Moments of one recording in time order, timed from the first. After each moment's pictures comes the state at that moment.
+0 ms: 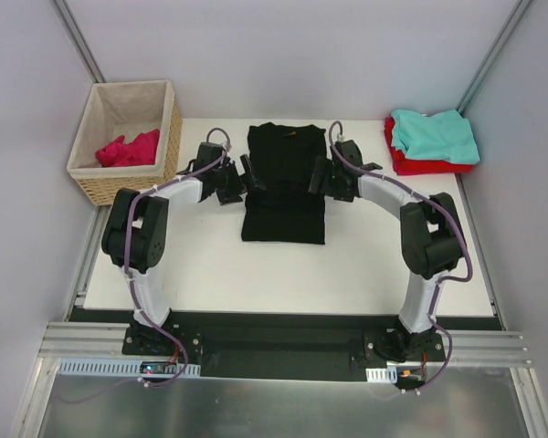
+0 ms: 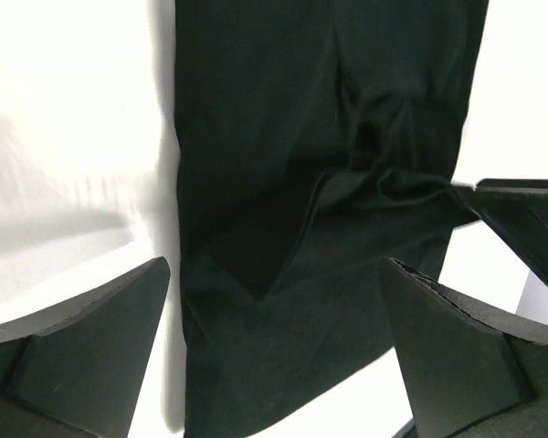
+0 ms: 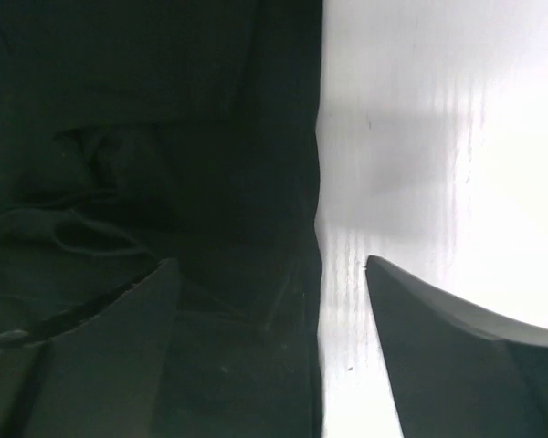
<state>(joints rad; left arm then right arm) -0.28 1.88 1.18 -0.09 0.42 -0.68 0.40 1.91 1.34 -0.36 0.02 0.55</state>
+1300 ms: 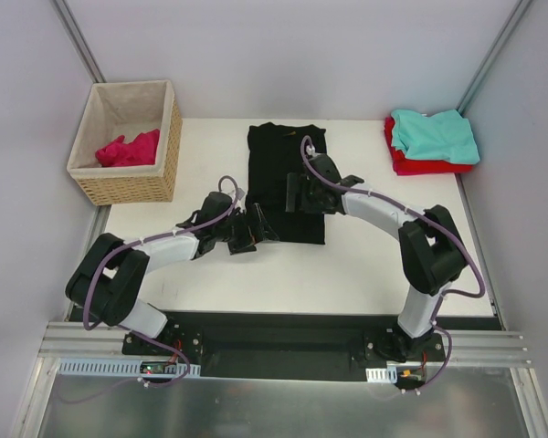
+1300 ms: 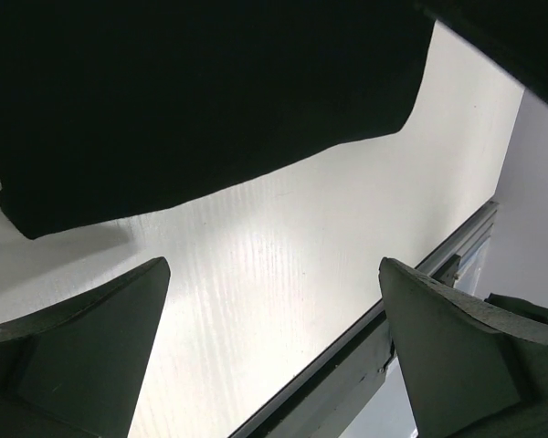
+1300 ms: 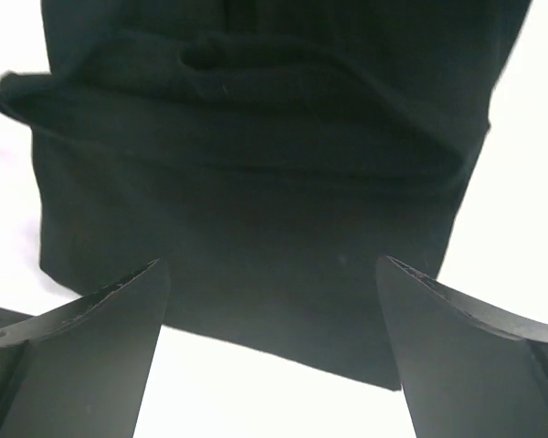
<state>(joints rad) -0.50 1.48 0.65 0.10 0.44 -0.85 0.61 1.79 1.26 -0.38 0.05 0.53</state>
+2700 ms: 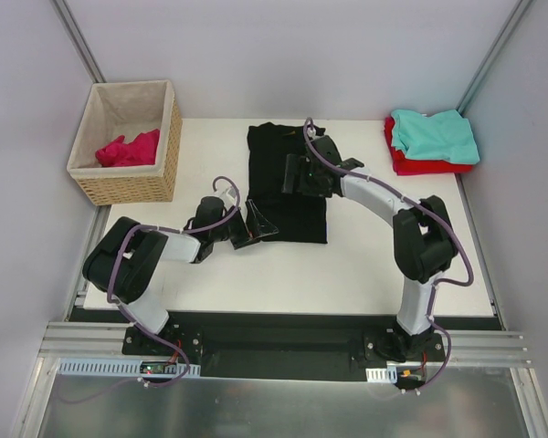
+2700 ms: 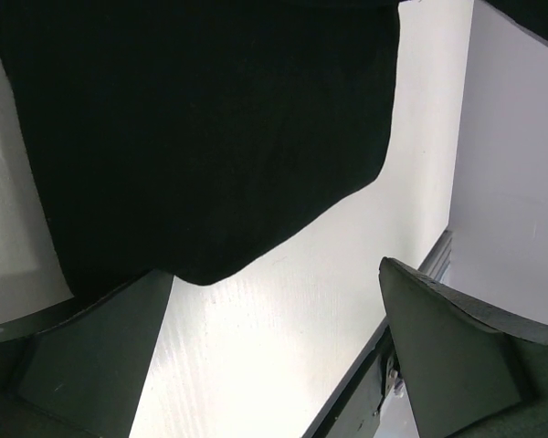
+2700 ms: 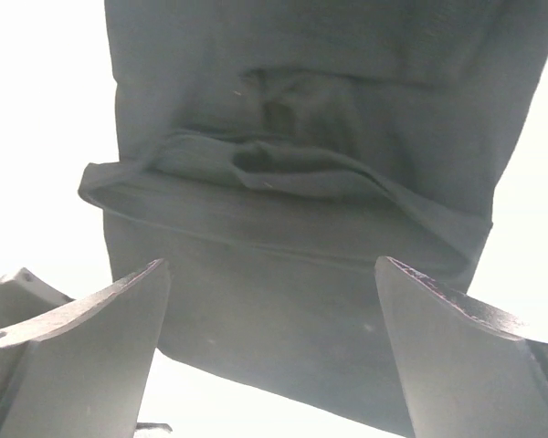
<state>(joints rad) -0.44 1.65 0.54 0.55 0.48 -0.90 0.55 1.90 1.46 -0.43 -0.02 0.52</state>
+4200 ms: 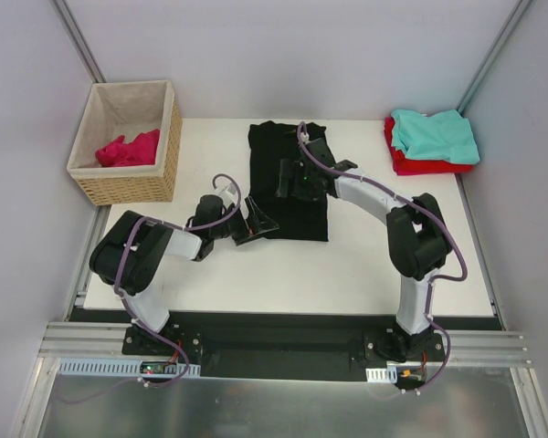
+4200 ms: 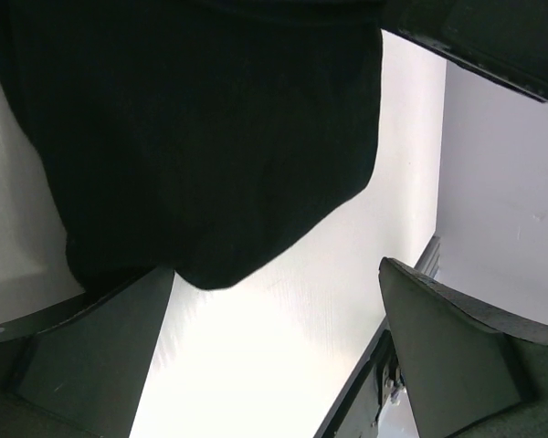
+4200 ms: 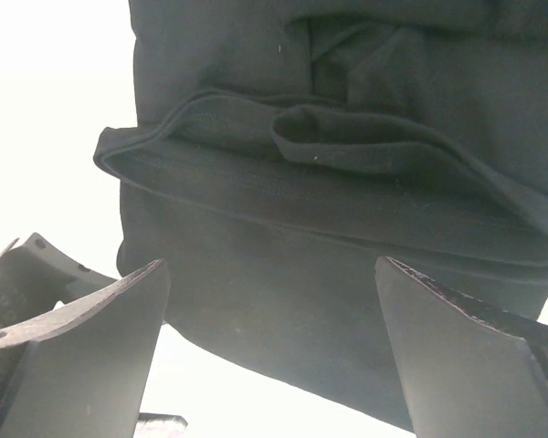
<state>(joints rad) -0.41 1.72 0.56 0.64 0.51 -0.91 0.57 1.94 1.49 -0.43 -0.08 0.53</state>
